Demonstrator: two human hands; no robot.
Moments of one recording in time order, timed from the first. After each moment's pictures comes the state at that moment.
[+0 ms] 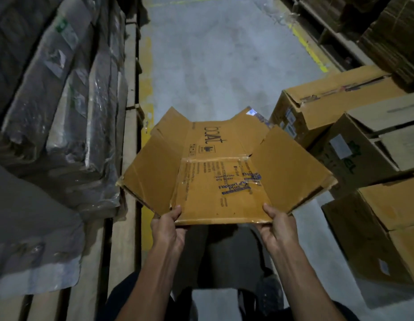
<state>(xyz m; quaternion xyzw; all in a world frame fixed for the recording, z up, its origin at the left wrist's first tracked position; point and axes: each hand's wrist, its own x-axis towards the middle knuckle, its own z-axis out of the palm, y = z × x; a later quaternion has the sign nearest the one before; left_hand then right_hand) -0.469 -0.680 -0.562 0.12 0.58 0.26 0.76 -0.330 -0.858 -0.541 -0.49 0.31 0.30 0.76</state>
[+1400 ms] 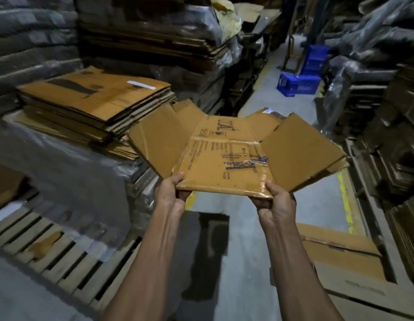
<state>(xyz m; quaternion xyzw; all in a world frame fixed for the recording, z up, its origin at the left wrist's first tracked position) -0.373 -0.783 -0.010 0.09 0.43 0.53 0.73 -0.182 -0.886 0.000 -0.41 0.03 0.44 0.80</state>
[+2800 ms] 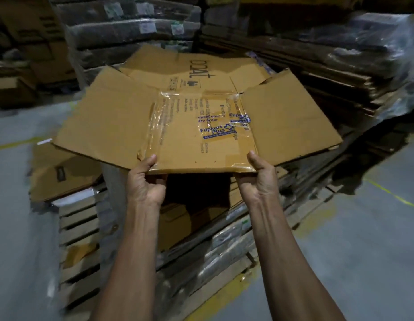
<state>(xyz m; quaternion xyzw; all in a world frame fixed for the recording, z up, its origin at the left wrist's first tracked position) -0.456 -0.301 0.036 0.00 0.27 0.83 0.49 -0.262 -0.230 0.033 -0.26 -0.12 0.75 0.59</state>
